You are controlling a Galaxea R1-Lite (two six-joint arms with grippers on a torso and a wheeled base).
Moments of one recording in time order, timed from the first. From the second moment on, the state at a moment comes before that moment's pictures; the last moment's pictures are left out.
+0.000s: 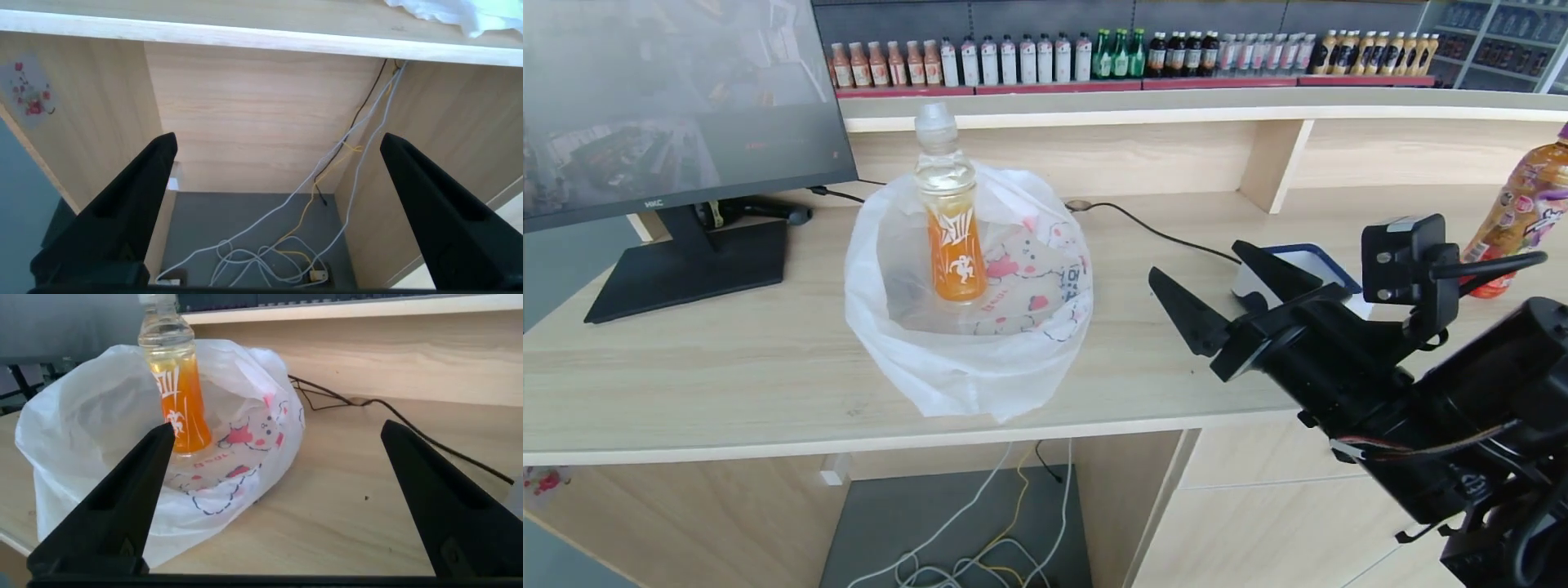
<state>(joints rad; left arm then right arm) 0.00 0.00 0.00 0.00 0.00 -0.02 0.64 1.72 -0.50 -1.57 -0.10 -0.05</state>
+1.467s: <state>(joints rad) 0.00 0.00 0.00 0.00 0.00 -0.02 0.64 1.69 -0.45 -1.57 -0.10 -0.04</state>
